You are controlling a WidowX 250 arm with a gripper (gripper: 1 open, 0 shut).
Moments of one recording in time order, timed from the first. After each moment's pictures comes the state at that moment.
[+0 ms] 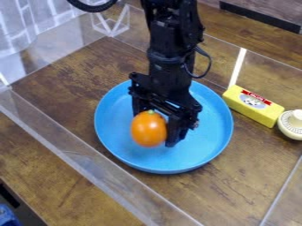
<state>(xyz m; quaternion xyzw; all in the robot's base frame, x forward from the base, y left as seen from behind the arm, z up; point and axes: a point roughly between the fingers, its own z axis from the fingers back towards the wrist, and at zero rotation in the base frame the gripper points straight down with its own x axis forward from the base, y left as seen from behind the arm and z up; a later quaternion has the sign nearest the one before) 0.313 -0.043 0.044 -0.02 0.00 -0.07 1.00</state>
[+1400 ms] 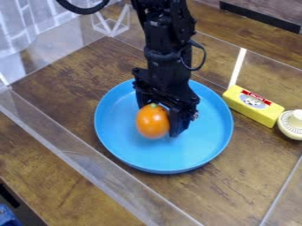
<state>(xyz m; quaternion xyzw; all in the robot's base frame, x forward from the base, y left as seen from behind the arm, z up) 0.334 -0.035 0.035 -0.04 -0.06 -0.08 0.99</state>
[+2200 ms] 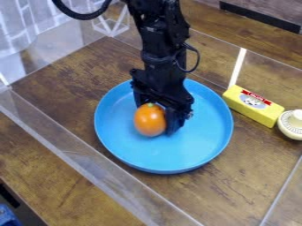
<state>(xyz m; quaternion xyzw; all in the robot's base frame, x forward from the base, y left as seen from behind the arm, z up) 0.345 -0.022 0.030 -0.03 -0.08 -0.07 0.99</state>
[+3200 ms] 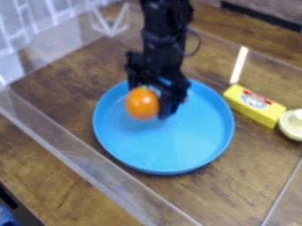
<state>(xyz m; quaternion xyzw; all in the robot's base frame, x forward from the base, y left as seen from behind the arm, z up) 0.347 -0.011 0.064 0.01 -0.05 -0.07 1.00</state>
